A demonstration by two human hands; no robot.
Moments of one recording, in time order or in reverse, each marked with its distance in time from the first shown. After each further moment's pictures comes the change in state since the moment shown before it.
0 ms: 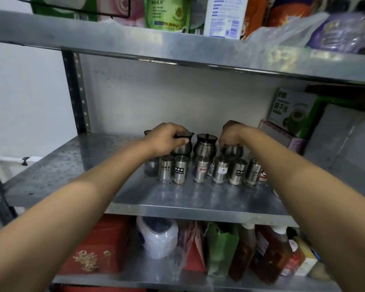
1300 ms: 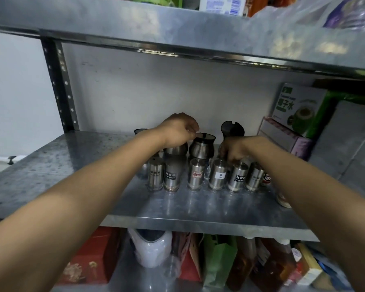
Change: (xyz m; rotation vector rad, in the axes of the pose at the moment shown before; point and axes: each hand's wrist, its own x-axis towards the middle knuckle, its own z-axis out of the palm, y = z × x) left_hand 0.057 0.025 0.020 -0.086 -0.065 -0.048; right_hand 0.056 0.050 0.042 -0.144 -0.284 -0.182
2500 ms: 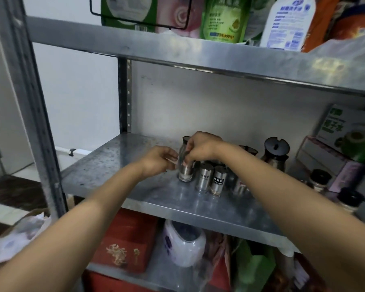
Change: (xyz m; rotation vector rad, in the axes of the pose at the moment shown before) left_hand -0.138 -0.107 -0.050 -0.404 0.108 -0.405; right_hand -0.022 -0.217 -0.024 0.247 0.274 -0.284
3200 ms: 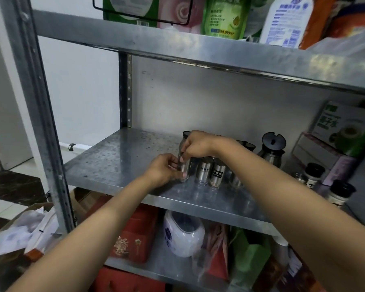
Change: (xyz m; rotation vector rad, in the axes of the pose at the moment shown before) left_hand -0.015 -0.023 0.037 -0.074 0.098 -0.011; right_hand -0.020 -0.019 0.004 0.043 -0.097 -0.052
